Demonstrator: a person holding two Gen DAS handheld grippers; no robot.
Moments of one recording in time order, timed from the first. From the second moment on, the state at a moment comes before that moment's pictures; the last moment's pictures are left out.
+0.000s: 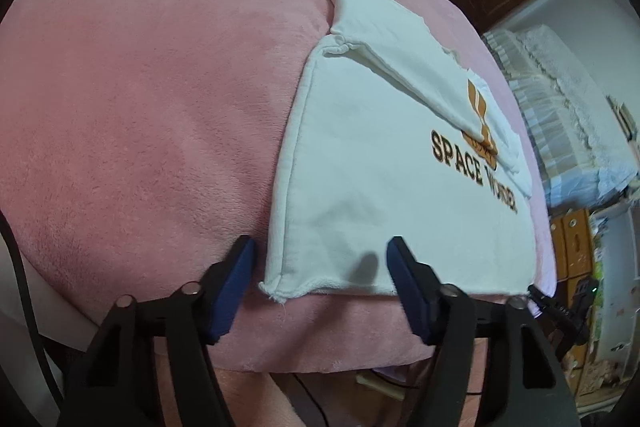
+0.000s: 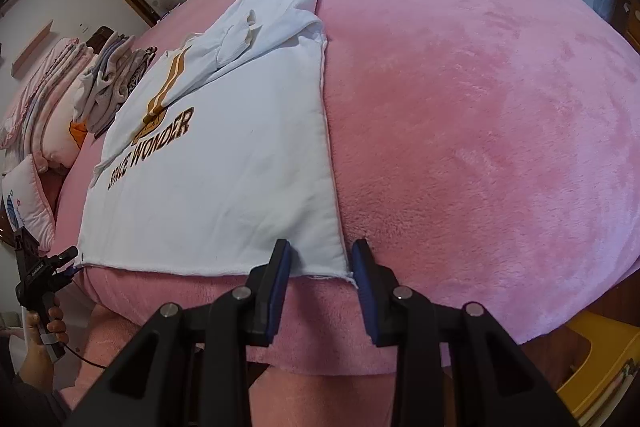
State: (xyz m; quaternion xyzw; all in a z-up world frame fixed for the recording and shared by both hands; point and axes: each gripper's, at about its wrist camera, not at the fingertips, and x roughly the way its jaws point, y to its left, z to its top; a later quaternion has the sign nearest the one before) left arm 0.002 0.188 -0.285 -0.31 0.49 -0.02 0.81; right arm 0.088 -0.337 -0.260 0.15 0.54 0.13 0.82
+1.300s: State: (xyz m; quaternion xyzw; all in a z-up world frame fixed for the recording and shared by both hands) left arm 0.135 0.217 -0.189 -0.46 0.38 0.00 0.80; right arm 0.211 -0.315 -0.112 0.18 0.39 0.21 0.88
